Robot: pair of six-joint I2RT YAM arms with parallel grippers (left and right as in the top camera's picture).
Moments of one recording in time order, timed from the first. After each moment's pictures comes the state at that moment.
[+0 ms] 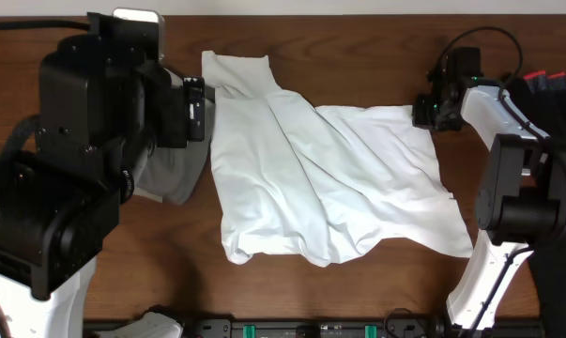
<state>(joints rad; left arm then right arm) -0.40 1.39 2.19 -1.43 -0.33 -0.15 -0.07 2.15 1.50 -0.62 -0.14 0.11</state>
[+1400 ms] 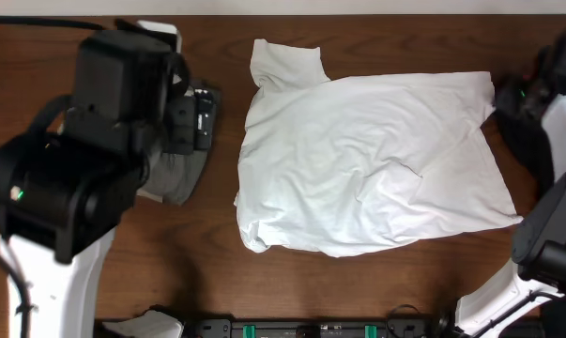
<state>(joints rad) -0.40 1.46 2.19 -1.57 -0.32 -0.15 -0.37 1.92 1.52 -0.69 0.01 0.20</state>
